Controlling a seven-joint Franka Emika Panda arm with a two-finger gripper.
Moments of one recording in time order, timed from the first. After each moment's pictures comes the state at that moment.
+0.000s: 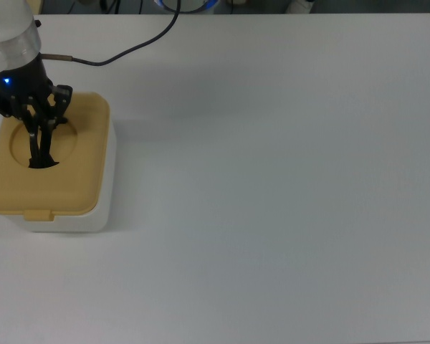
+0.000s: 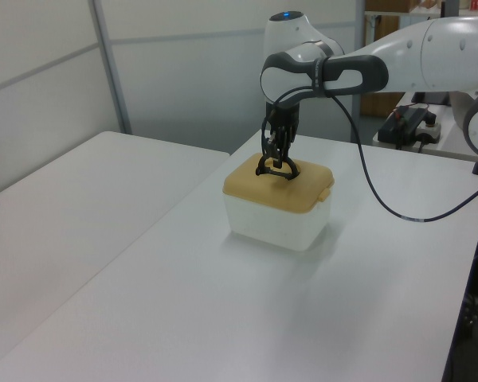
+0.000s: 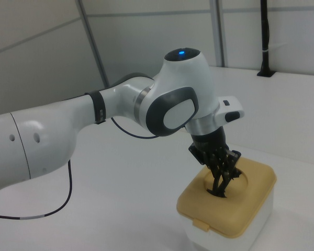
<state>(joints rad) -0.19 0.34 -0.07 -1.45 -0.02 1.94 -0.29</state>
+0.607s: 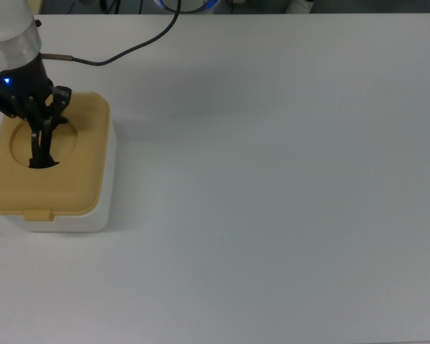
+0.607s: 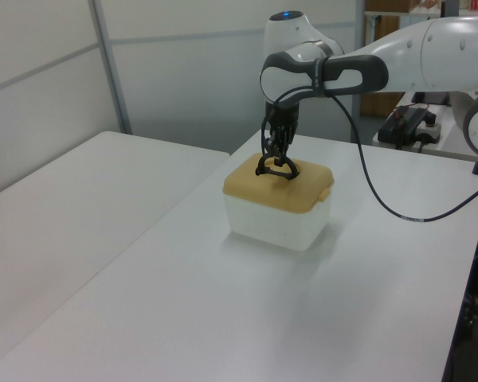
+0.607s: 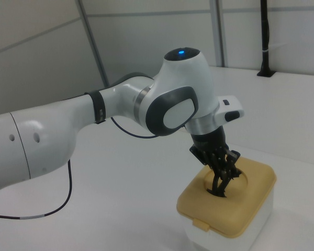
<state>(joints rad) -0.19 0.34 -0.07 -1.45 -0.02 1.94 -0.29</state>
